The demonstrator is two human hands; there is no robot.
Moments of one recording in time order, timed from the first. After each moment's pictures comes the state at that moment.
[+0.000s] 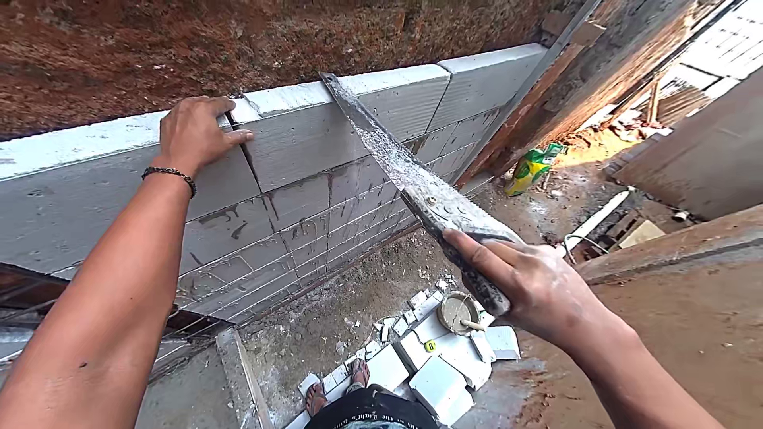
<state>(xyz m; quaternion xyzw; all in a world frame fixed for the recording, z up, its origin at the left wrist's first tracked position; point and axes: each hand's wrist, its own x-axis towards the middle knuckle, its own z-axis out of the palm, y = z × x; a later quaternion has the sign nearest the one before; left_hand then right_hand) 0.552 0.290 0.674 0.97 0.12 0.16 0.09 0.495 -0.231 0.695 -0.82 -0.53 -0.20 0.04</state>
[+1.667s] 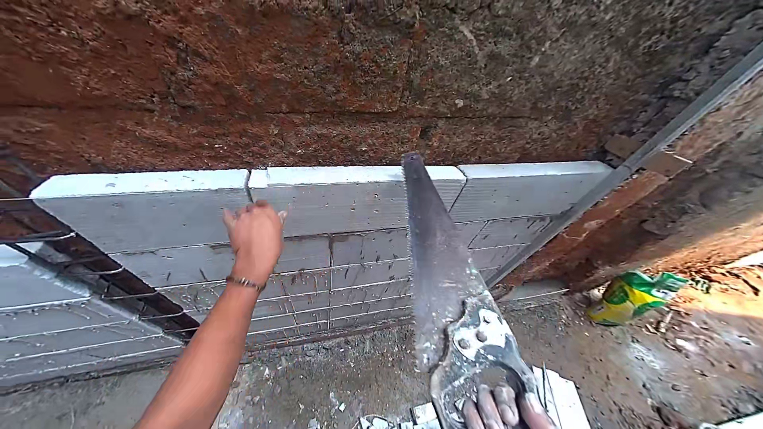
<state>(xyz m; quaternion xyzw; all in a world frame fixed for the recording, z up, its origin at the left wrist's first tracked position) 0.560 0.073 0.680 0.89 0.40 0.21 0.05 0.565 -0.326 0.631 -0.30 -0.09 0.10 0.95</state>
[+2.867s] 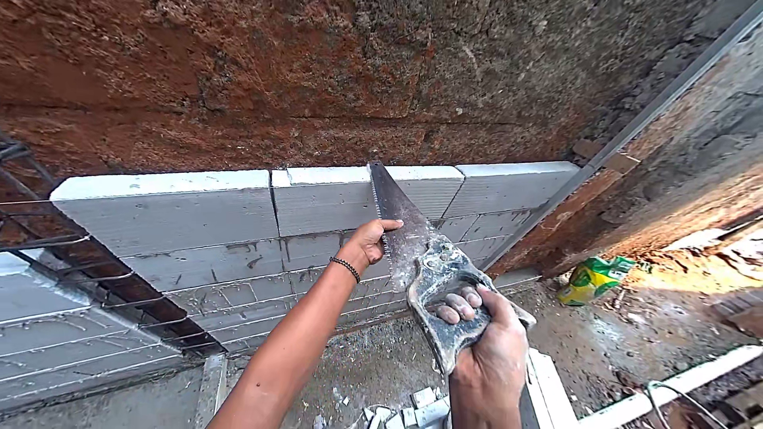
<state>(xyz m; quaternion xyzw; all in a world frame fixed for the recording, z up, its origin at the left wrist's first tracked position) 0.619 -0.017 0.685 0.38 0.21 0.03 0.90 0.528 -0.205 0.727 -0.31 0.10 0.06 0.94</state>
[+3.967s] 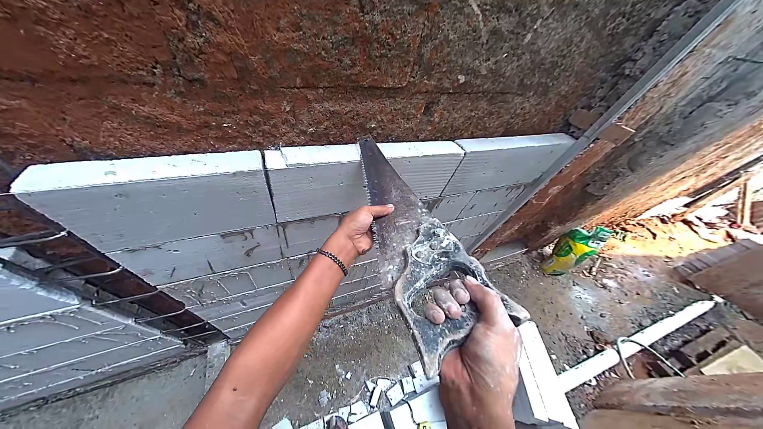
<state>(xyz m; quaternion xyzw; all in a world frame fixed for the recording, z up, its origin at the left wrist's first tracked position) 0.588 0.006 0.679 0.39 0.21 0.03 0.90 0.491 -0.177 0.721 -0.34 0.09 0.05 0.93</state>
